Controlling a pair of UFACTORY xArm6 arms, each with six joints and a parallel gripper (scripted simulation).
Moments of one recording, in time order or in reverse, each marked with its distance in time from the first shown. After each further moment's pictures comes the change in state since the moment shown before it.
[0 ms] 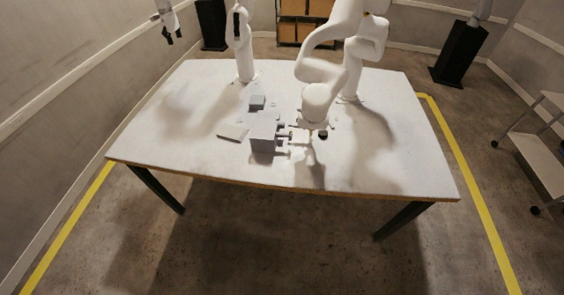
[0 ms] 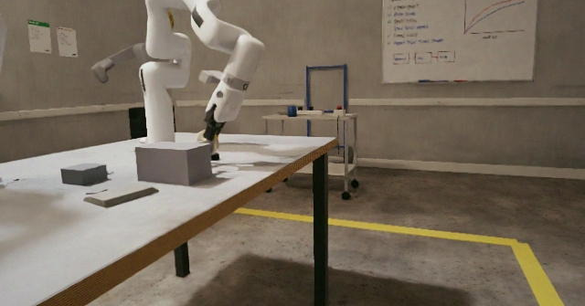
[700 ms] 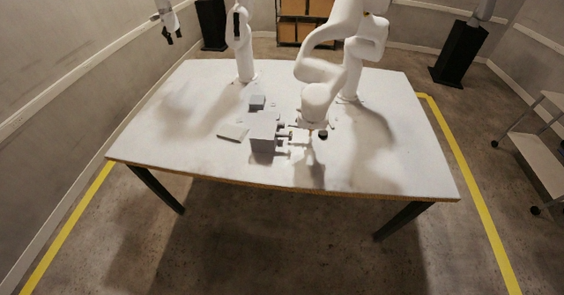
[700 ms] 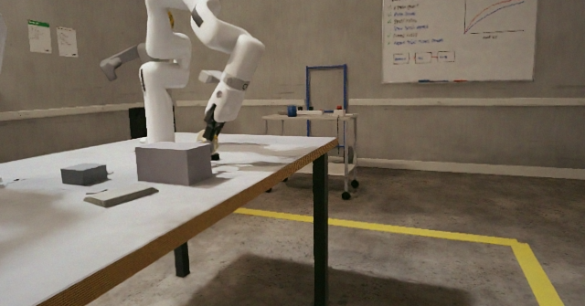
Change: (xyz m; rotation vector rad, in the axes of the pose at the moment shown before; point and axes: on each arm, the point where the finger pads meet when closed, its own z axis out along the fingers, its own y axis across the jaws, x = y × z) left arm 0.000 -0.001 0.000 0.000 0.000 0.000; right arm 0.000 0.000 0.000 0.000 0.000 0.000
